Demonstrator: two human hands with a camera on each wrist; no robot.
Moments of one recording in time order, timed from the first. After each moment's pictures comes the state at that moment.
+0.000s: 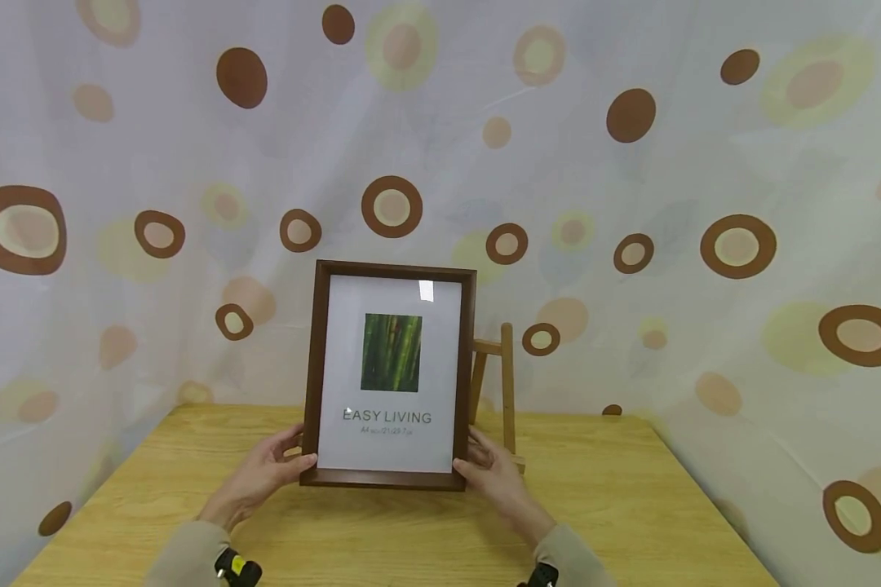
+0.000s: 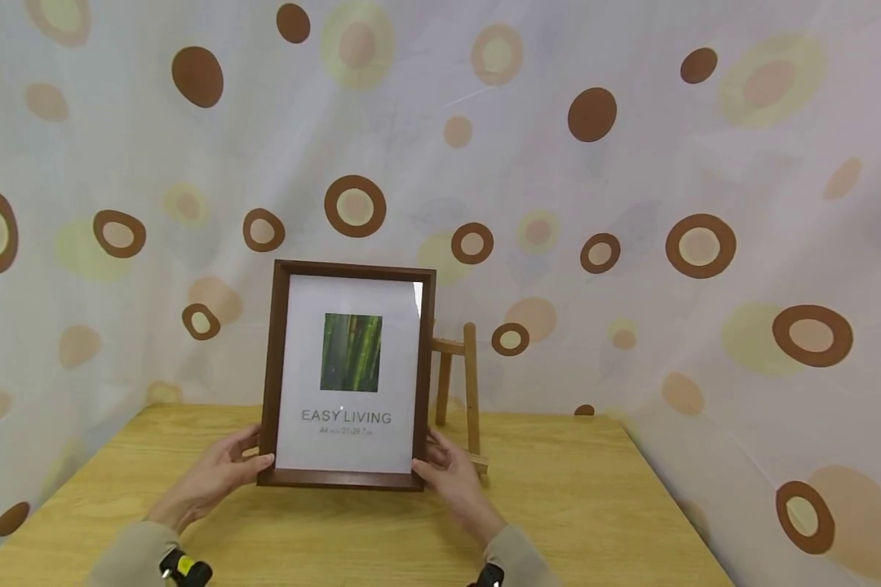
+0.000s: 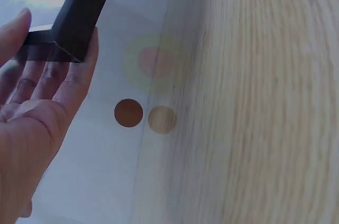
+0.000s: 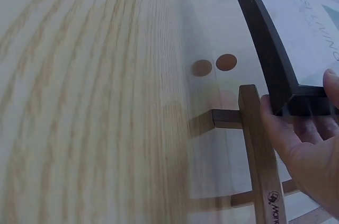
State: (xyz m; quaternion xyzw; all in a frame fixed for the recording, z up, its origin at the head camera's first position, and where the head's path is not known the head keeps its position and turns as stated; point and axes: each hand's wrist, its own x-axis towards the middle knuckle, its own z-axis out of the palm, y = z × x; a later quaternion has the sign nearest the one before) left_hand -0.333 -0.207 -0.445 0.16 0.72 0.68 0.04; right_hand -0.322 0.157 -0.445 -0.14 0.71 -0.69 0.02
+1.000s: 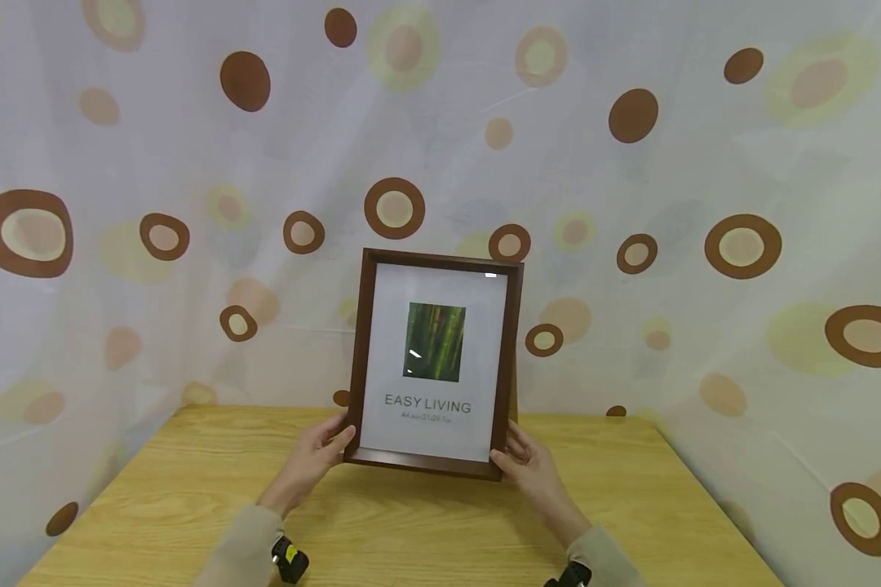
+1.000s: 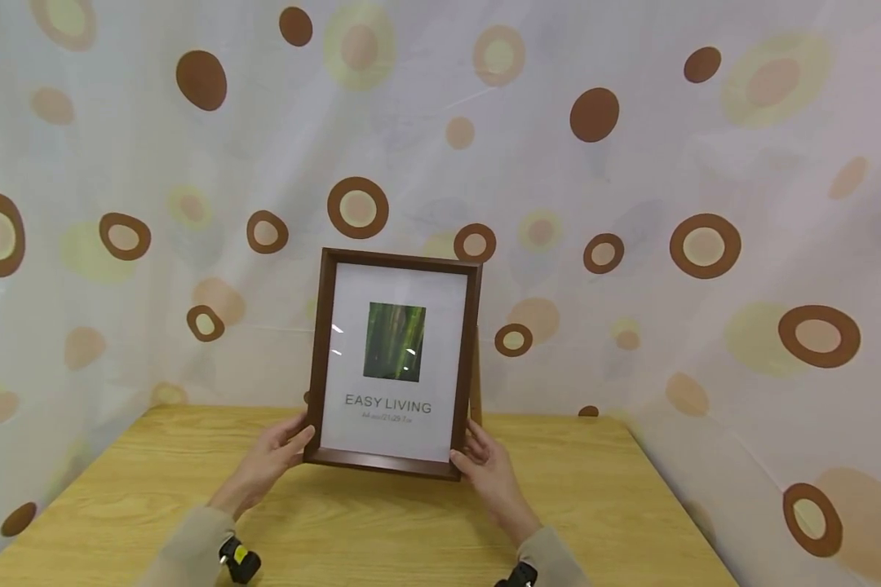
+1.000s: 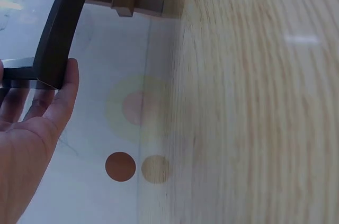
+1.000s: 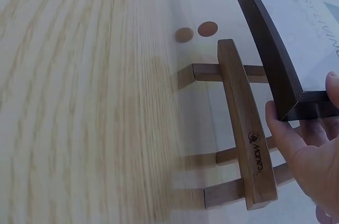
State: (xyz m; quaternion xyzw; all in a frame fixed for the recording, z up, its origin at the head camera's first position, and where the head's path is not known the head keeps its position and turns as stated) left_hand -0.353 -0.149 -0.445 0.15 0.72 0.68 -0.02; right_hand -0.328 0.196 -0.439 -0.10 0.71 -0.69 -0.06
